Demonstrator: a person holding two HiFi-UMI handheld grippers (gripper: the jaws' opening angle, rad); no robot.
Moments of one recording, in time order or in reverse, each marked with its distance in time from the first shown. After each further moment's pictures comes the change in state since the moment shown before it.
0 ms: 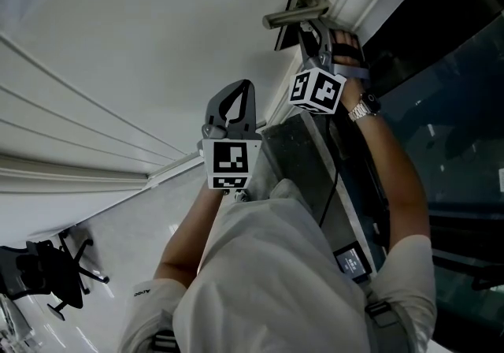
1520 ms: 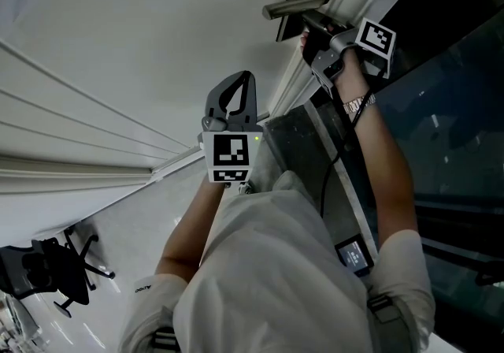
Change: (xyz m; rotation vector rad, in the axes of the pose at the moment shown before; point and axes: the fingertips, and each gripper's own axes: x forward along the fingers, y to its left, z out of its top) left arm 0.001 0.002 0.000 0.004 0.002 -0.007; right arm 0.006 -0.005 -0.016 2.464 -0.106 0.749
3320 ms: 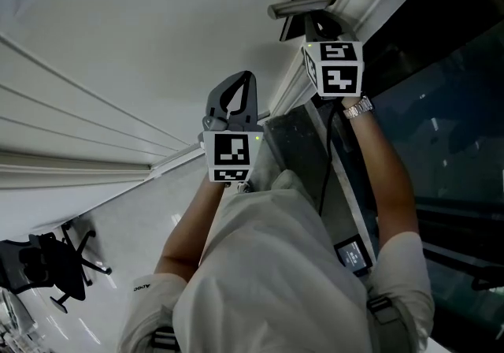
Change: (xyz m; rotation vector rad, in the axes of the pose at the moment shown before) left arm 0.000 0.001 -0.006 -0.006 0.013 0.014; right arm 0.000 0.016 -0.008 -1.446 -0.024 -0.508
